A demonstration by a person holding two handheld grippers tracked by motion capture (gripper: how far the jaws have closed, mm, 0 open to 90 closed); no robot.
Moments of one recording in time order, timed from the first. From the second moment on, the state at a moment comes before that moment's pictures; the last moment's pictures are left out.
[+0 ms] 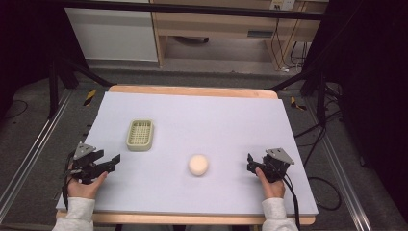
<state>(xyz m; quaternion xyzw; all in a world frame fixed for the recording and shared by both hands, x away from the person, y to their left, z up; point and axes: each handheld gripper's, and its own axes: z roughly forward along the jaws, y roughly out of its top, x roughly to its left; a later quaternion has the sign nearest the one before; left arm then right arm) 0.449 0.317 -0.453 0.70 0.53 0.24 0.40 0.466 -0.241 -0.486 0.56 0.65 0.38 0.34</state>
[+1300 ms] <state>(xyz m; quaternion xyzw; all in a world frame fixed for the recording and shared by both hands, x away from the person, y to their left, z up) 0.450 0.290 -0.434 0.71 0.50 0.25 0.43 0.467 -0.240 -0.486 0.56 0.65 0.37 0.35</state>
